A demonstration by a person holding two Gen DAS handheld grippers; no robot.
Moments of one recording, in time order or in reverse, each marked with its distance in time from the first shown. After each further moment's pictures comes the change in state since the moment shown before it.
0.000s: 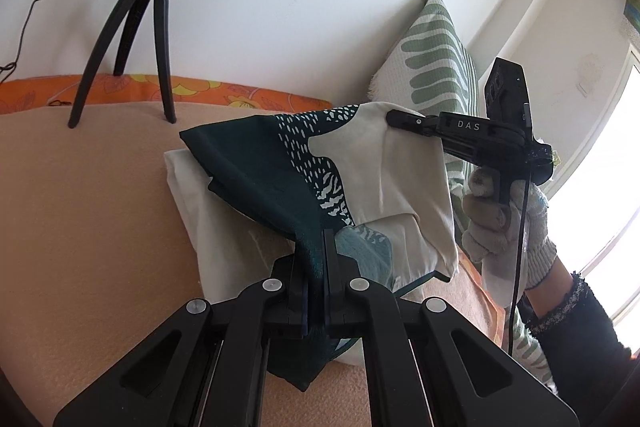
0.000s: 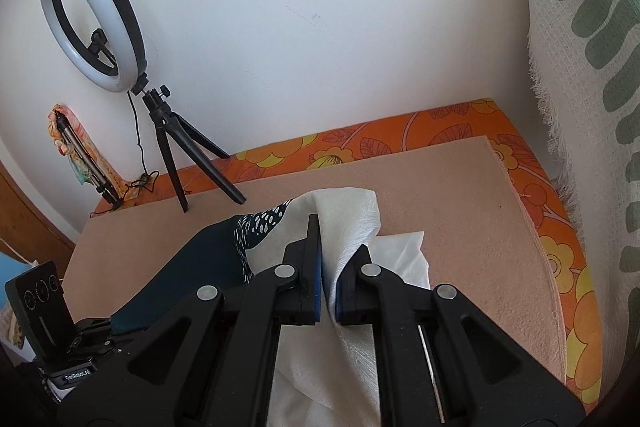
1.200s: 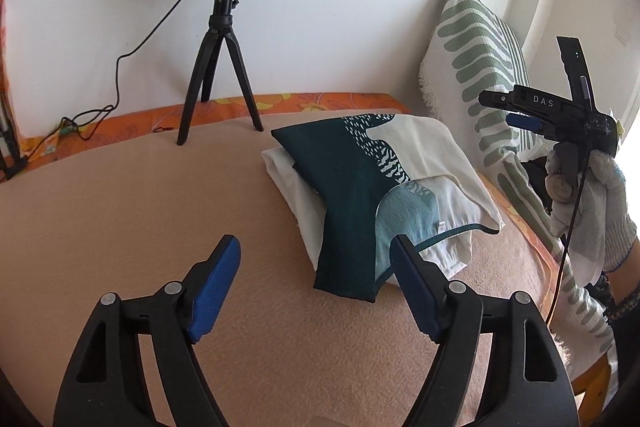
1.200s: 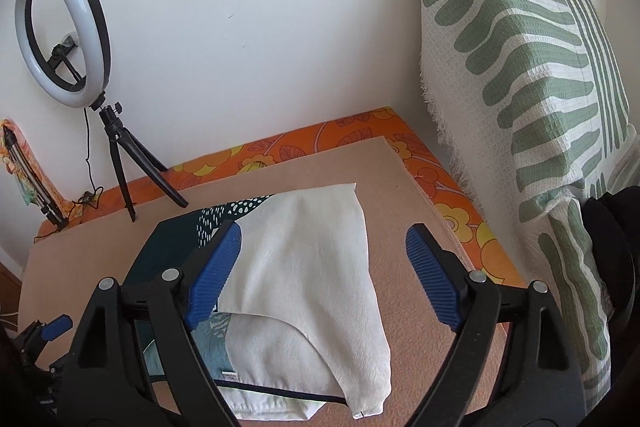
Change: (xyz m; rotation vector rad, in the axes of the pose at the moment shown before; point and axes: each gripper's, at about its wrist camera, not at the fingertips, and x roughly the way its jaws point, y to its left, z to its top) left arm -0.085 -0.027 -0.017 0.133 0.004 0.316; right arm -0.086 0.028 -0.023 0.066 -0.079 -0.341
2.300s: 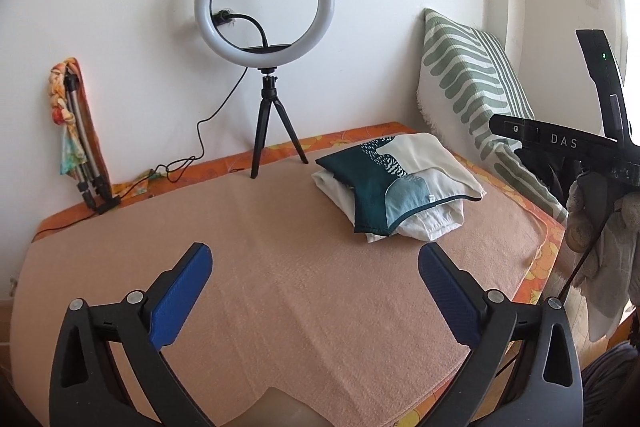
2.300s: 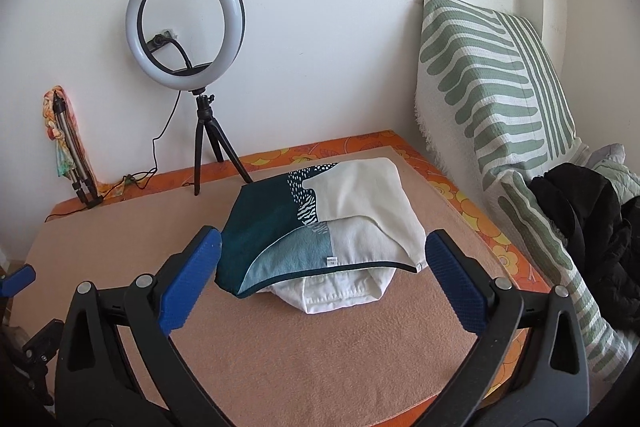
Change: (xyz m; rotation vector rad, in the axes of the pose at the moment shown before) left arm -0.153 -0.004 -0.054 0.149 -0.160 0.151; right arm -0.169 0.128 -0.112 -0.049 -0.182 -0.104
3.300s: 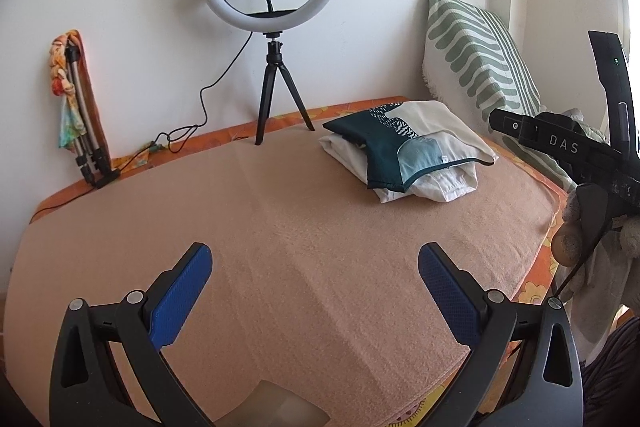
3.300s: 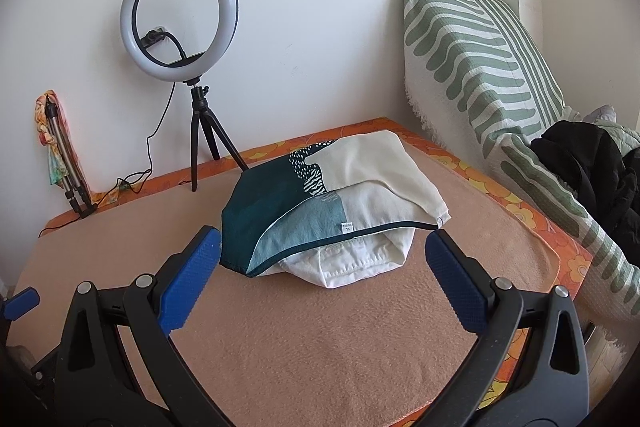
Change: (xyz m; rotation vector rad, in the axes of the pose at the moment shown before) left arm 0.017 0.009 -0.041 0.009 0.048 0.006; right arm 0.013 0.017 -0.062 0.095 -0.046 -0.024
